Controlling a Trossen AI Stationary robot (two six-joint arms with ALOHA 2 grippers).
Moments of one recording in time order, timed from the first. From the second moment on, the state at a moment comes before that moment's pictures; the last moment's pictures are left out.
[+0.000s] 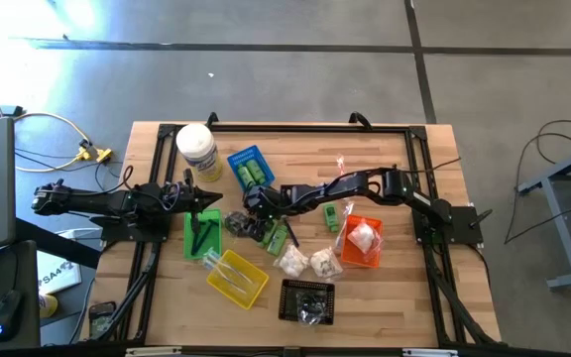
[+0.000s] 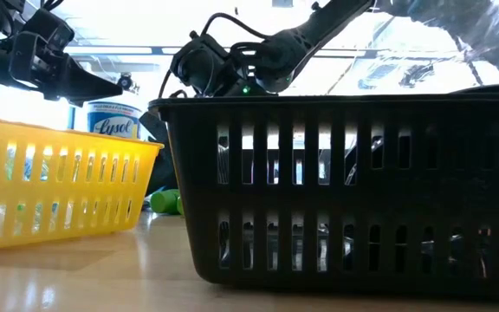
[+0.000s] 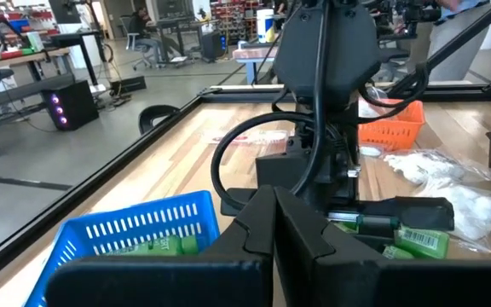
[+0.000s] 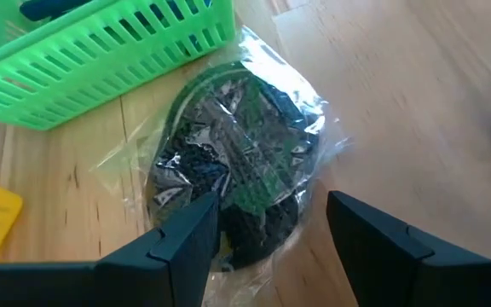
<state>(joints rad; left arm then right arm) -0.07 0.17 0.07 0.06 -0.33 0.05 -0.05 2.35 1.68 -0.09 -0.06 0.32</state>
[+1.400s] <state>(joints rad) -0.07 0.17 0.07 0.05 -0.33 0.05 -0.04 1.83 1.54 -0.21 0.05 0.03</state>
